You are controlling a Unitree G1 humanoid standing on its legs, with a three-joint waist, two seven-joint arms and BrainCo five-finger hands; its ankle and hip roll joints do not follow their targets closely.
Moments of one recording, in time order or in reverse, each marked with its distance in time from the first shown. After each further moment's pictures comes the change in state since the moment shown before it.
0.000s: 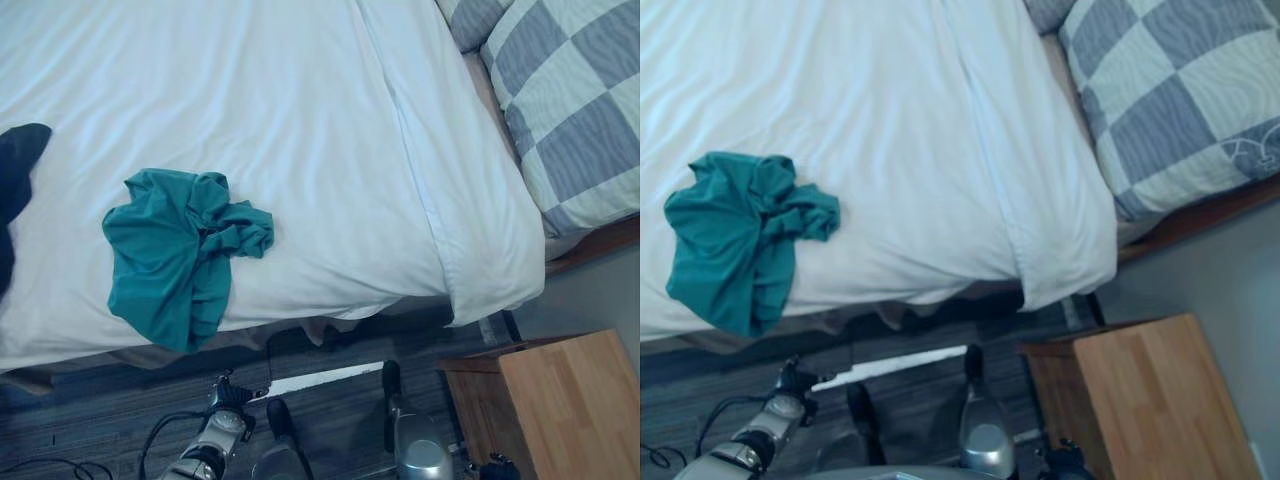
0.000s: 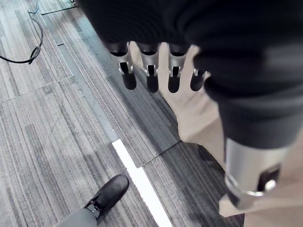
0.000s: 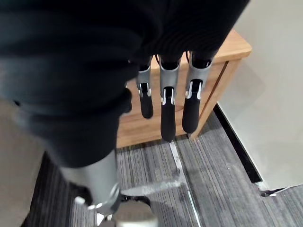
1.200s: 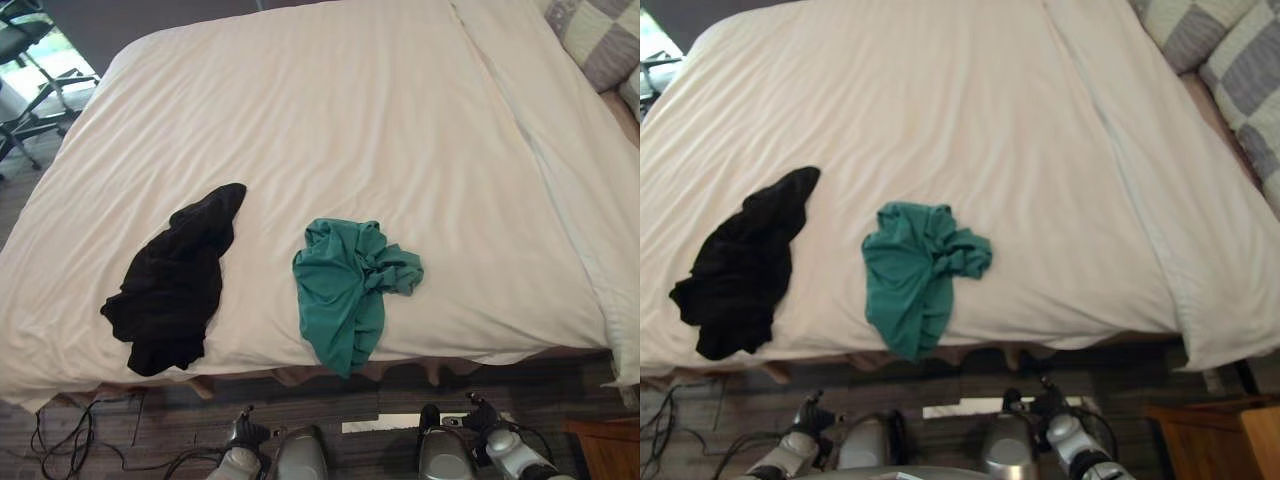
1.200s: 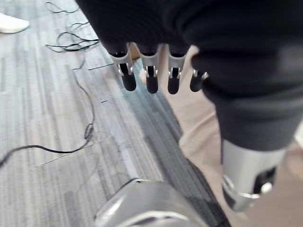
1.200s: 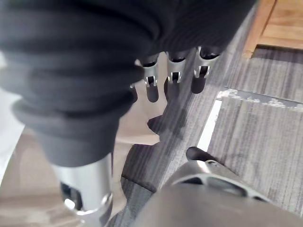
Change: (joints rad) left arm 0.079 -0.096 -0.031 -0.006 0.058 -0.032 -0.035; right arm -0.227 -0.073 0.190 0.068 -0.195 -0.017 0.095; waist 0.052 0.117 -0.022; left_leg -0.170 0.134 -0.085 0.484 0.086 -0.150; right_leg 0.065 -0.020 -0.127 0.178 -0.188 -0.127
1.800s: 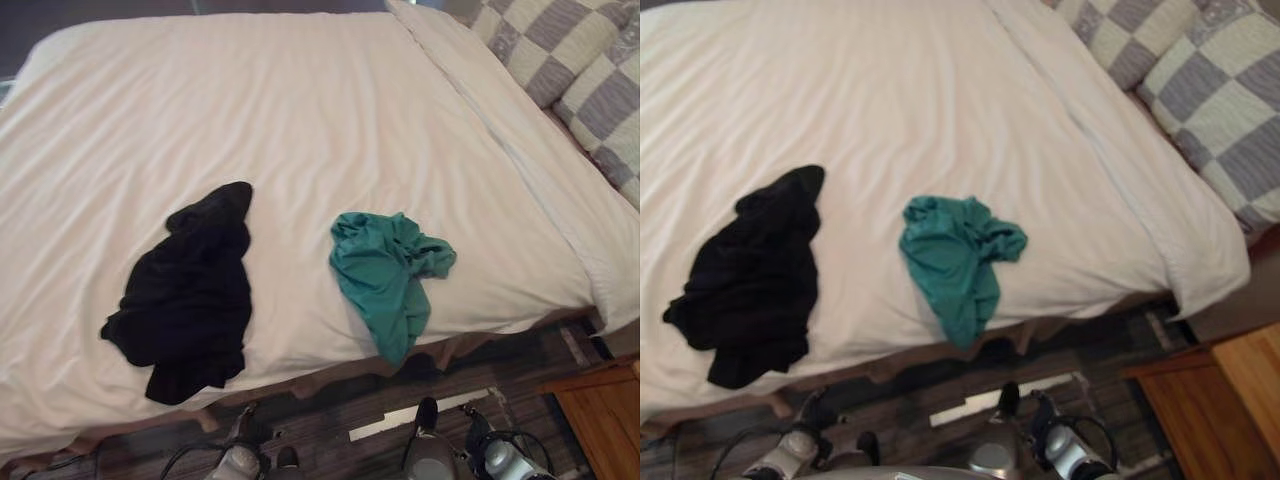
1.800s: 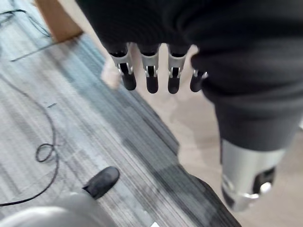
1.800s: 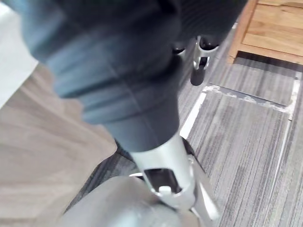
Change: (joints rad) left arm 0.049 0.026 -0.004 0.024 0.015 -0.005 -0.013; right arm 0.042 -0.040 0.139 -0.087 -0.164 0.028 0.053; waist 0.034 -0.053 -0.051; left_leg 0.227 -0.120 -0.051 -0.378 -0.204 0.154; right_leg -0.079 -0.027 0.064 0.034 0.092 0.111
